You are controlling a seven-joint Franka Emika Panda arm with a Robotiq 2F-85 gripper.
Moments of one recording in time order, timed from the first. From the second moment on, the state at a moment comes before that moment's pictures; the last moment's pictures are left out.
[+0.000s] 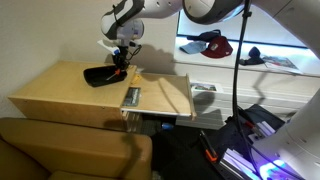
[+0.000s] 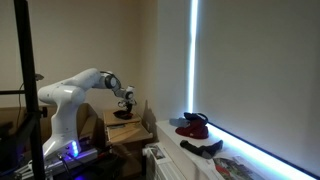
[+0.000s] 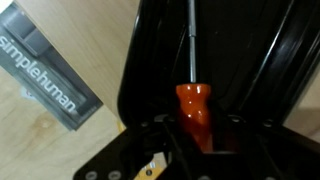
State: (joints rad) arm 0.25 1.15 -0.01 -1.03 0.22 2.25 1.40
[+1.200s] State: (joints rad) arm 0.25 0.97 0.23 -1.29 0.26 2.86 1.47
